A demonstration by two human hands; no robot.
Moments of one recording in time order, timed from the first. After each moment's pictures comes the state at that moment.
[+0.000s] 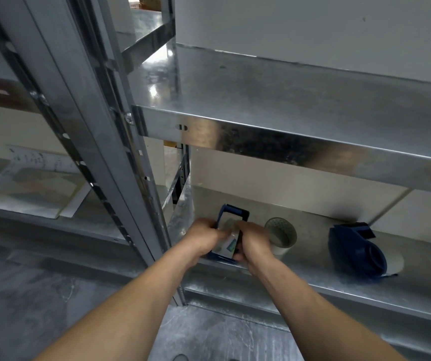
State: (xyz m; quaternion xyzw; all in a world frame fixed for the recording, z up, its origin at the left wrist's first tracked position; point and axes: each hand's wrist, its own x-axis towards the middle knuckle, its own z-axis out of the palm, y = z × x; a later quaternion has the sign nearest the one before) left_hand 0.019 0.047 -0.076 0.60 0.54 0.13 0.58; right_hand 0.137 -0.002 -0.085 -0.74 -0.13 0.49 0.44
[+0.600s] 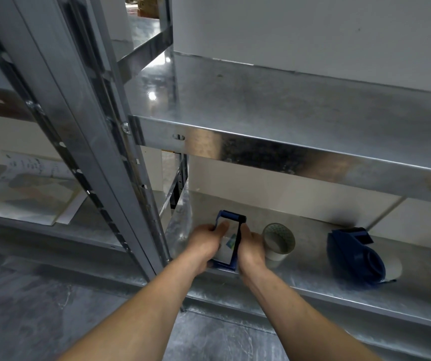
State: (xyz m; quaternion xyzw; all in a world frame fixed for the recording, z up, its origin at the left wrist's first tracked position) left_hand 0.037 0.043 -0.080 0.46 0.59 0.18 0.64; right_hand 0.146 0.010 -0.153 -0.76 -0.09 0.45 0.45
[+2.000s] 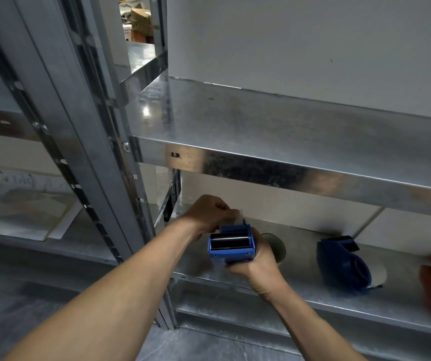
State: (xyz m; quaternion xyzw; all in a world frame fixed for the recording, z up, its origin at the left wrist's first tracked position) left_hand 0.051 0.092 -0.009 0.67 0.44 0.17 0.58; right_hand 0.153 -0.047 -0.042 -0.63 -0.43 0.42 0.50
